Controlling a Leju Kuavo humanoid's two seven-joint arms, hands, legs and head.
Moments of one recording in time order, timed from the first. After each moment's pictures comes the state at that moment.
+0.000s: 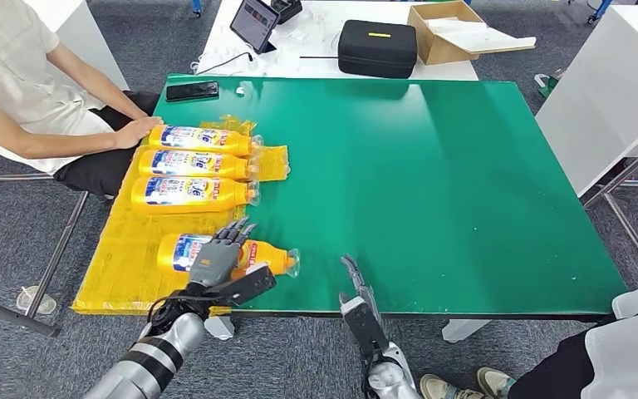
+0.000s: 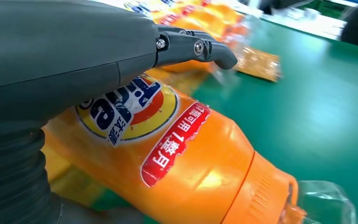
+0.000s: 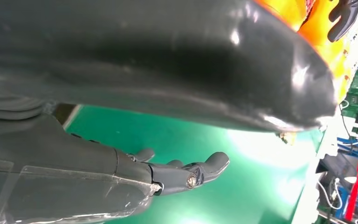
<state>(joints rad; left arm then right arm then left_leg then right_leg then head) -0.39 -0.09 -0.52 -0.66 -0.80 0.20 -0.43 -0.14 0.21 0.24 -0.75 0.28 -0.26 -0.70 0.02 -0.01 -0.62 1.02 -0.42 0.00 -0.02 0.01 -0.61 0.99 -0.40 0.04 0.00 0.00</state>
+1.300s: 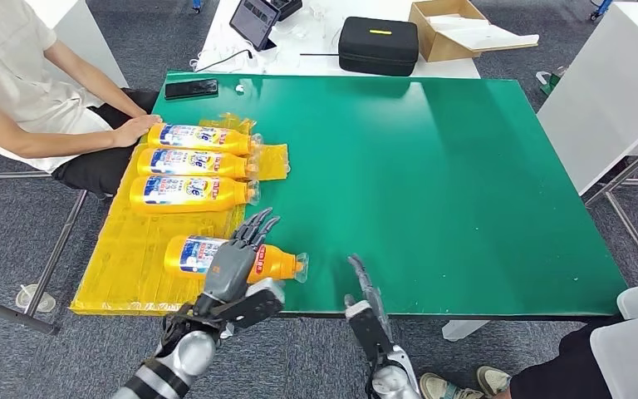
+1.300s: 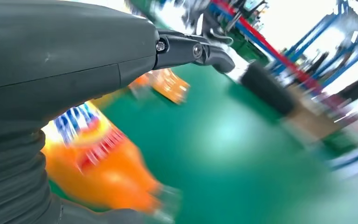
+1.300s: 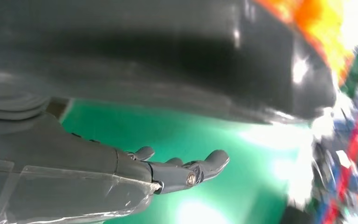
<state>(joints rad) -0.23 -0.08 -0.62 -1.04 -0.53 0.25 -0.54 -0.08 0.19 0.26 -0.86 0.25 -0.35 -0.70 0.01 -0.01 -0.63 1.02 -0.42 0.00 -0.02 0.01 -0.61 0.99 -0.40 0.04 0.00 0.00</state>
